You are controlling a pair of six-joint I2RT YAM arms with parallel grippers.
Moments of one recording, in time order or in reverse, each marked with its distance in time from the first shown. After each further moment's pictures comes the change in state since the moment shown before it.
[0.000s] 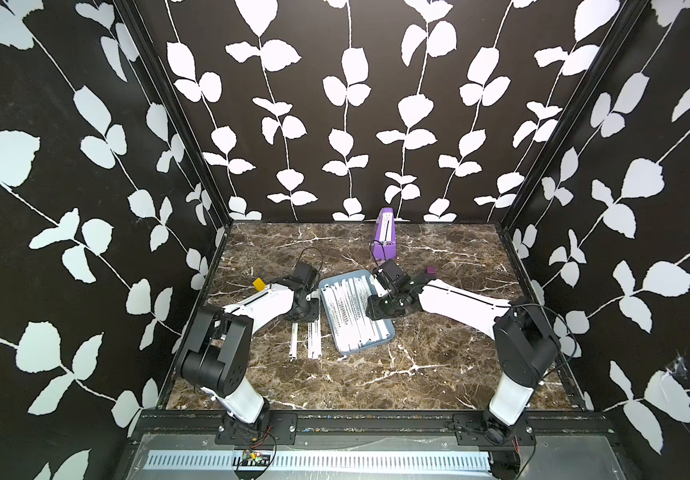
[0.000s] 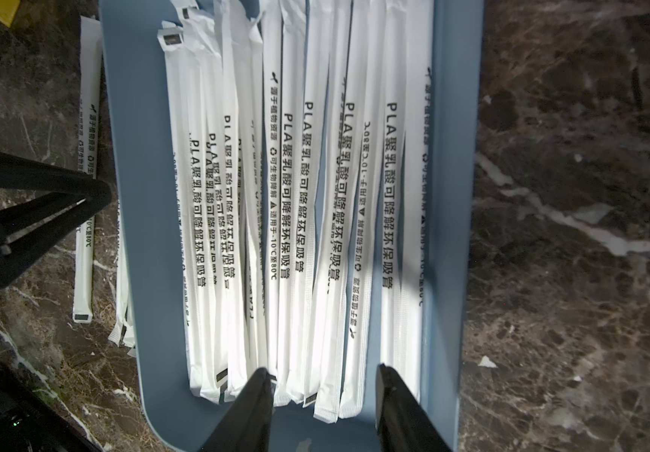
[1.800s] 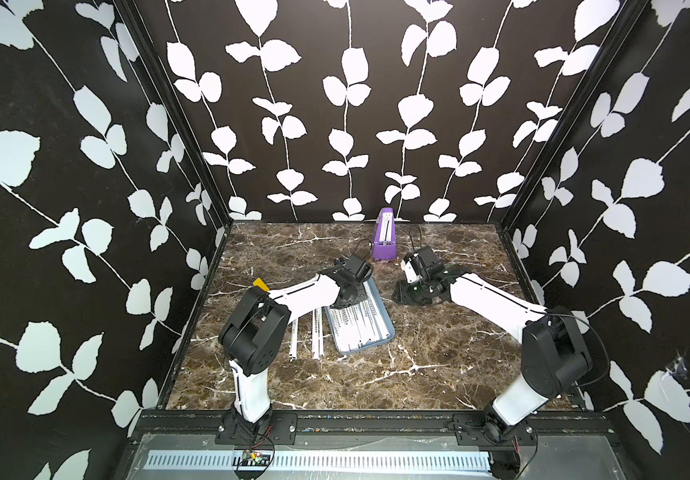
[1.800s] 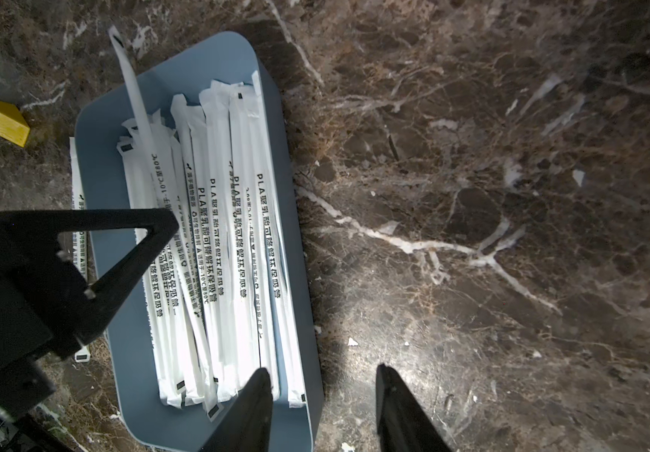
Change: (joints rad) left arm -0.341 0.239 0.327 0.115 -0.115 -0.581; right arm -0.224 -0.142 -0.082 -0.021 -0.032 -0.049
